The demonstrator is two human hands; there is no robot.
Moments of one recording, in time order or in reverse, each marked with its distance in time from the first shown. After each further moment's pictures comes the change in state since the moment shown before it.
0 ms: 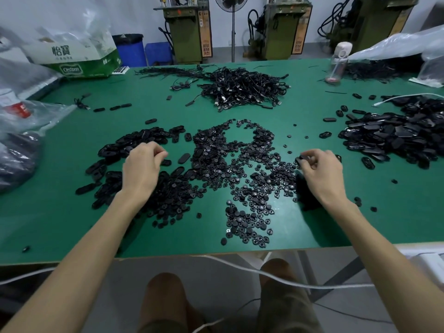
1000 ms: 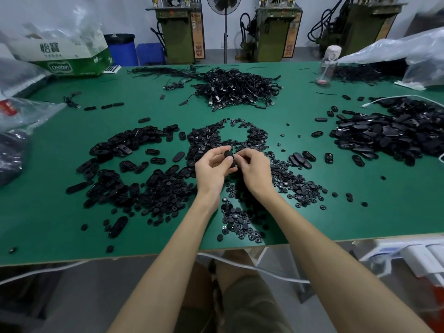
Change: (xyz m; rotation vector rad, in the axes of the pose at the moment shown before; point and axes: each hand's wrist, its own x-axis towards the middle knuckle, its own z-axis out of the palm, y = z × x) left_hand -0.050 0.123 0.082 -1.361 -0.167 -0.383; right_hand -0.017 -0.081 0.088 0.346 -0.132 -0.120
